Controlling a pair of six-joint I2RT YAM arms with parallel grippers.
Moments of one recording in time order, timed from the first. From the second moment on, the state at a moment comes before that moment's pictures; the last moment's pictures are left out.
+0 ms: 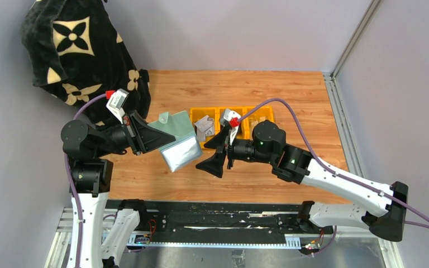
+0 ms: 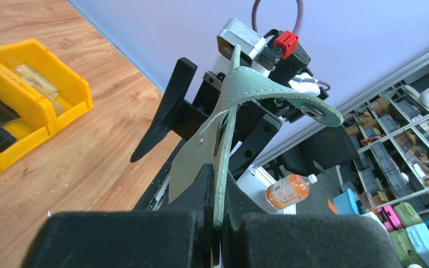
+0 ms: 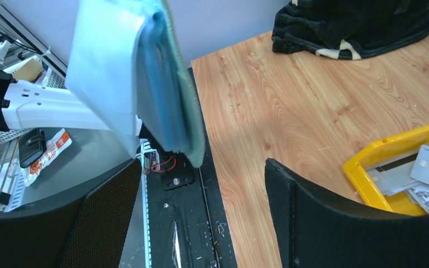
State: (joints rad) left arm 0.01 0.68 1.05 -0.16 1.21 -0.93; right arm 1.08 1.07 1.02 -0.04 -0.32 0.21
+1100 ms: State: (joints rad) left arm 0.01 0.67 1.05 -0.19 1.25 -0.91; right arm 1.02 1.26 1.25 0.14 -0.53 0.44
